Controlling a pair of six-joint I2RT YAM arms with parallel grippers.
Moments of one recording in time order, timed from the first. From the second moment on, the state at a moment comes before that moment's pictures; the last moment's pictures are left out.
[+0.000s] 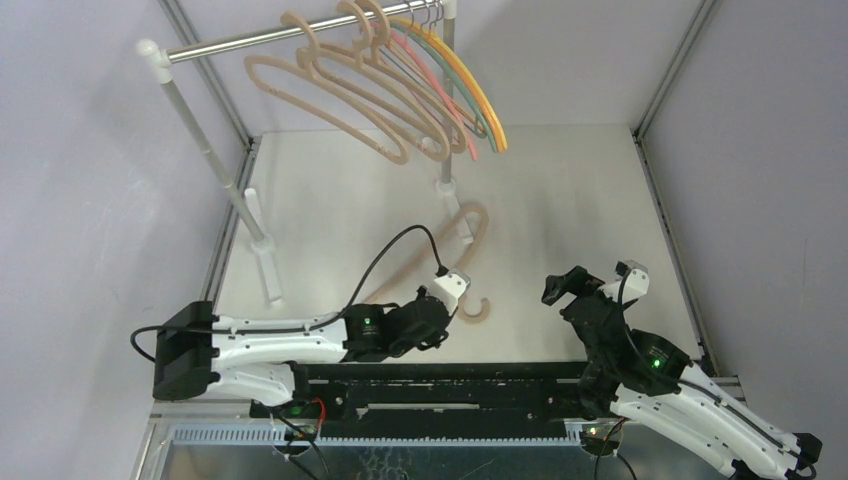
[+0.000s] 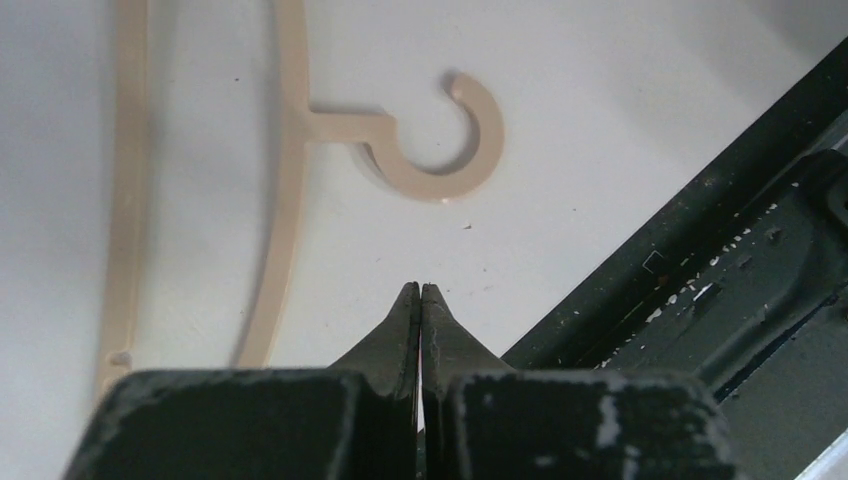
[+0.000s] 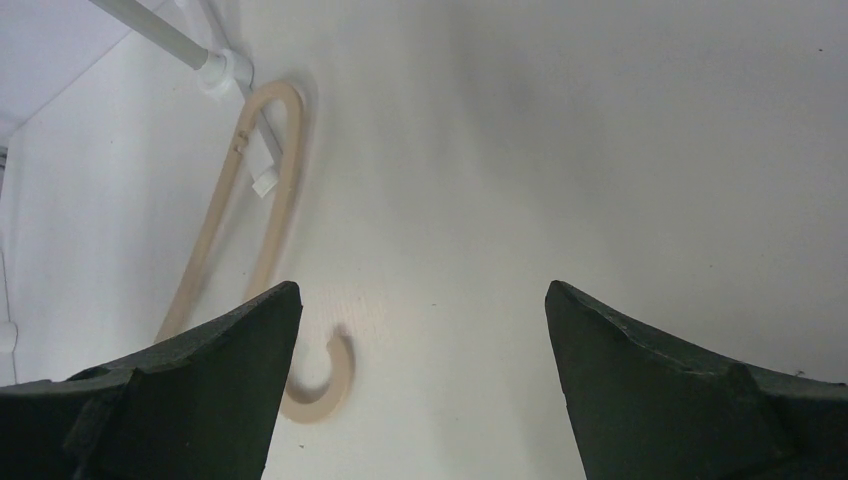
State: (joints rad) left arm -1.33 1.28 0.78 -0.22 -0.46 -0.39; right arm 0.90 0.32 0.50 -0.83 0.88 1.00
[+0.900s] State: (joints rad) left arm -1.10 1.43 0.61 0.09 -0.38 -0.10; right arm 0.88 0.36 0.48 -0.75 0.84 0.96
